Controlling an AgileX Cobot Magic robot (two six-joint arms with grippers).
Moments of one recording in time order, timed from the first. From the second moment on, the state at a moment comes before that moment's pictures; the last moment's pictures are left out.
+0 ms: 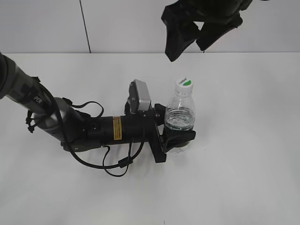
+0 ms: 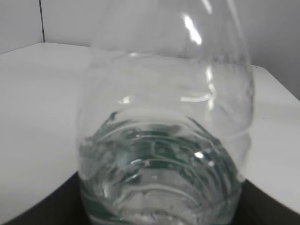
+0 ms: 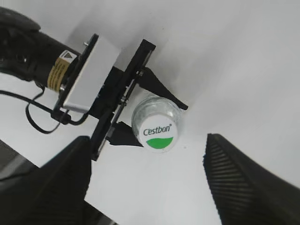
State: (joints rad) left arm -0.51 2.41 -1.14 1.00 -1.23 -0.39; right arm 0.59 1.77 -1.71 0.13 1.22 -0.16
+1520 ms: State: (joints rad) left arm -0.51 2.41 -1.14 1.00 -1.24 -0.39; right arm 0.59 1.91 -1.71 0.11 1.22 0.08
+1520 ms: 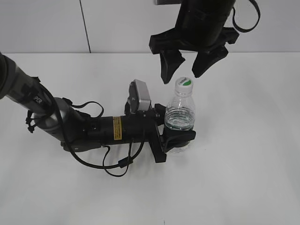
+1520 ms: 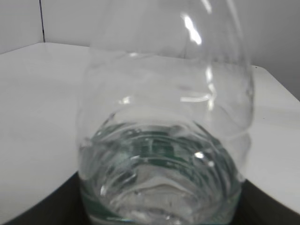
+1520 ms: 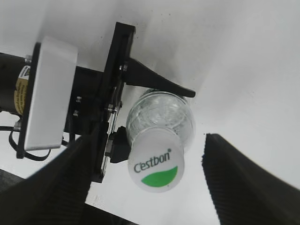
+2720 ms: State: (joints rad) left arm -0.51 2.41 -1.14 1.00 -1.23 -0.39; right arm 0.59 1.92 -1.70 0.13 1.22 0.02
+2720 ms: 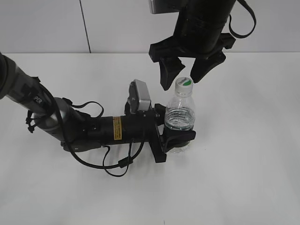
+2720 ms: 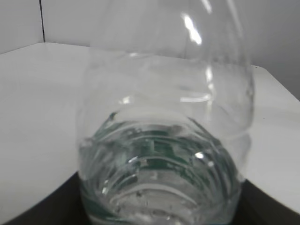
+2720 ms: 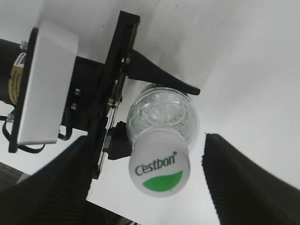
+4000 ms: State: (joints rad) left arm -0.51 2.41 -1.14 1.00 -1.24 -0.40; right arm 0.59 1.91 -1.66 0.09 1.22 -0.06
